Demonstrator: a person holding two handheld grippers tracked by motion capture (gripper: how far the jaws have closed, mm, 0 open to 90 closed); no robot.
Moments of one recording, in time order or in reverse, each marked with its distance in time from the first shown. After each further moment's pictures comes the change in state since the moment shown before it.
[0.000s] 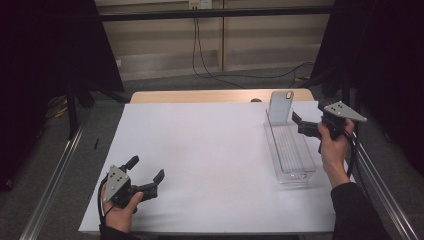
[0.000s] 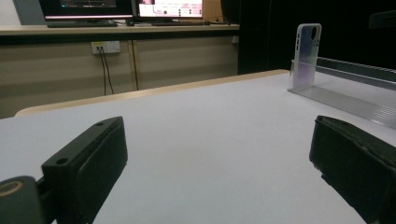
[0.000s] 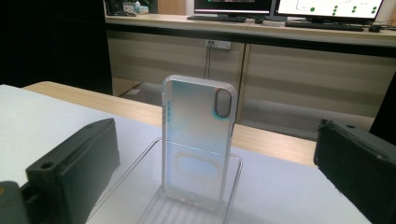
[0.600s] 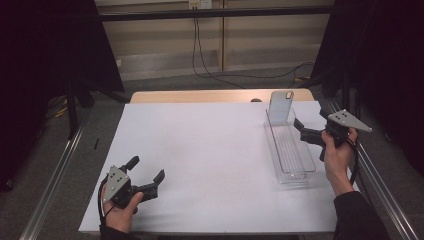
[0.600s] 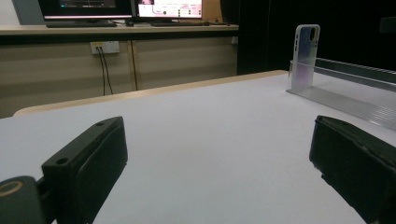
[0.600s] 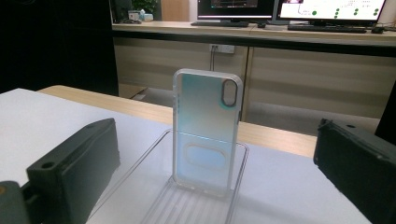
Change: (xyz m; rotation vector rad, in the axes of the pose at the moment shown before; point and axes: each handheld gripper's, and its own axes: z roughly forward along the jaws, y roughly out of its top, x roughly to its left) left arm -0.001 0.001 0.000 -0.004 -0.004 -0.001; right arm 0.005 -0.012 -0.018 -0.023 0.014 0.014
